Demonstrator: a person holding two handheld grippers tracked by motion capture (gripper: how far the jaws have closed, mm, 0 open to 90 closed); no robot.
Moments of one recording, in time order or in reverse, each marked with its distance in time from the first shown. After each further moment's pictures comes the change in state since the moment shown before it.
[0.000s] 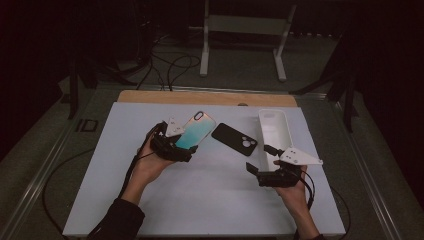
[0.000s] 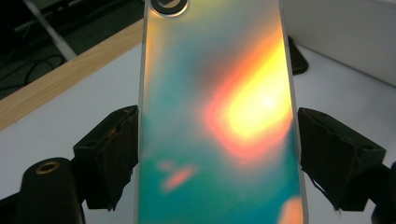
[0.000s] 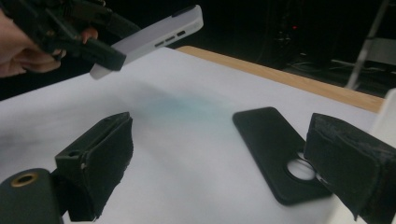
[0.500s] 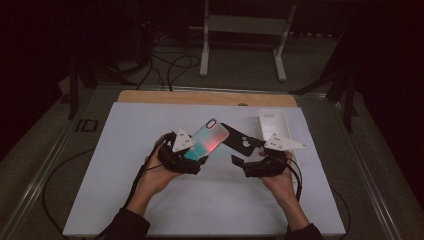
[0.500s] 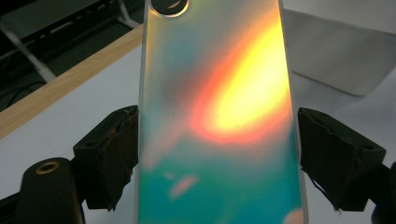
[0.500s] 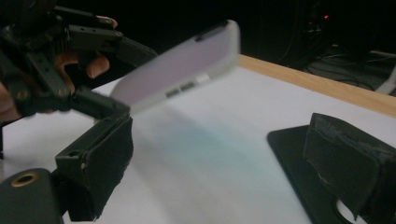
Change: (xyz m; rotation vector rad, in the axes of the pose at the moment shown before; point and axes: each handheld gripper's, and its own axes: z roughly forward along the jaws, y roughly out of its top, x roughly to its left) left arm -0.036 0.001 -0.006 -0.064 -0.057 0.065; right arm 0.013 0.031 0.034 0.036 0.093 0.029
